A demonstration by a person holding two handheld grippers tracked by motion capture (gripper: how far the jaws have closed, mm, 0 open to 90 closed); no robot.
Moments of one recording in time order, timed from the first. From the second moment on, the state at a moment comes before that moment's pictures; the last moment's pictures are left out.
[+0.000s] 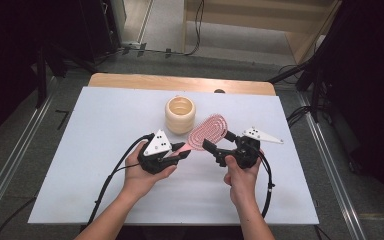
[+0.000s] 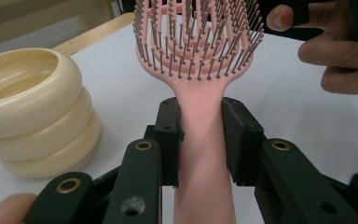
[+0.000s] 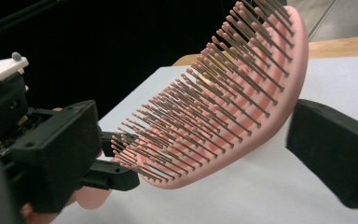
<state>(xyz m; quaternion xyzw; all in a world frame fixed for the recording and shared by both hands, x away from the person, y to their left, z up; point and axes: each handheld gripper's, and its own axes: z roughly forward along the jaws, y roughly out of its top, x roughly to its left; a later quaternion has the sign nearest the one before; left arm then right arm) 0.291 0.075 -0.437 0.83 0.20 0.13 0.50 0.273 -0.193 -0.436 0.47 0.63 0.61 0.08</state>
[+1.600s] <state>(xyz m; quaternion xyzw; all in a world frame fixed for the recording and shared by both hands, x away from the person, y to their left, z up) 0.290 0.065 -0.457 0.82 0.21 0.10 0.53 0.278 -0.202 -0.454 0.49 0.58 0.65 -0.02</state>
